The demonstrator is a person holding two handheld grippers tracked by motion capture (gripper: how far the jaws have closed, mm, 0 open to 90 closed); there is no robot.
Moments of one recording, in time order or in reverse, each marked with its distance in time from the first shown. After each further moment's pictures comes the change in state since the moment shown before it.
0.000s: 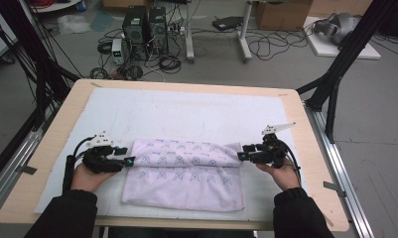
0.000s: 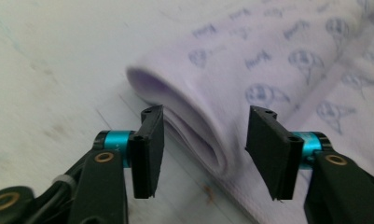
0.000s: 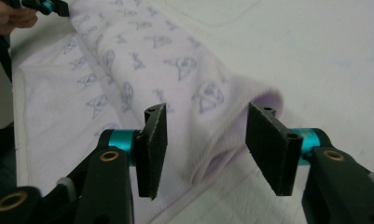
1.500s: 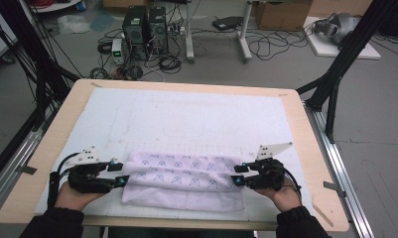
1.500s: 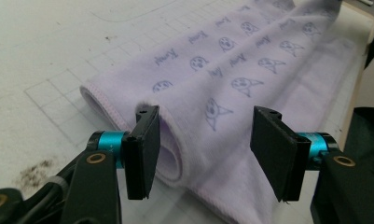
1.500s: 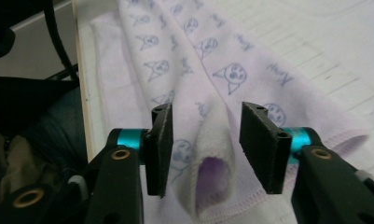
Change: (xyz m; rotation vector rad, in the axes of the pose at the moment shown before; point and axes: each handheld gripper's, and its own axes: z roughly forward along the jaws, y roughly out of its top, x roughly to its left) left arm -0.038 -0.023 -0.037 -0.022 -0.158 0.018; right arm 0.062 -0.030 -0.001 0.041 0.133 -0.153
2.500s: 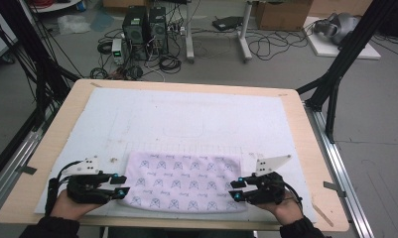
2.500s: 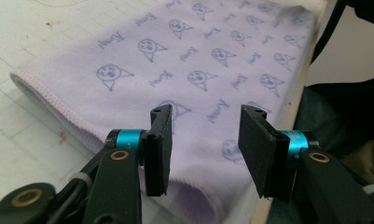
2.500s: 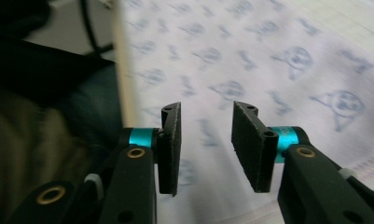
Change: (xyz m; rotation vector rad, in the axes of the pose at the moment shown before) left arm -0.019 -0.011 -0.006 0.037 -0.116 0.047; right arm 0.030 -0.016 0.001 0.012 0.049 -0.081
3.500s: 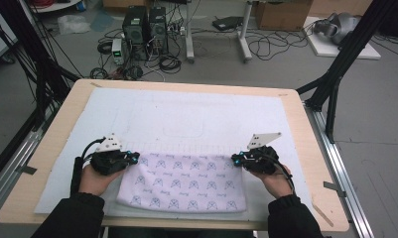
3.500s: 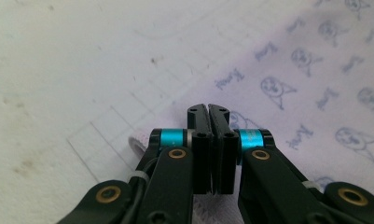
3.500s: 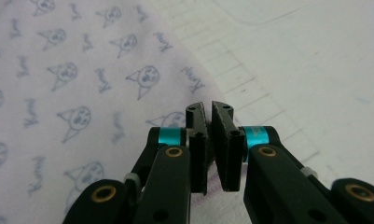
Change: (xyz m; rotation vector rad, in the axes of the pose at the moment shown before) left arm 0.044 0.035 0.040 -0.041 0.260 0.032; right arm -0.058 0.035 0.003 0.045 -0.281 -0.043
